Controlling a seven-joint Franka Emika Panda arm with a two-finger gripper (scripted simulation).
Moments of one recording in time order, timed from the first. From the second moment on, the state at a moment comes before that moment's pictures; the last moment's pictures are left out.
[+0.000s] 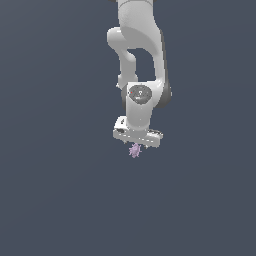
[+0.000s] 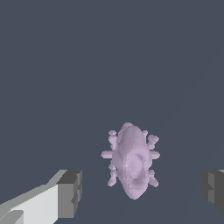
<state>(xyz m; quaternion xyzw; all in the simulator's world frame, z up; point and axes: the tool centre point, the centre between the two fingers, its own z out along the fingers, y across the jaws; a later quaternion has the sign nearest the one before) -0.011 0.036 0.089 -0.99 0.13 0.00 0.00</state>
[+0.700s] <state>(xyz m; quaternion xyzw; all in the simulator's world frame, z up) -0.013 0.036 0.042 -0.99 0.13 0.00 0.00</state>
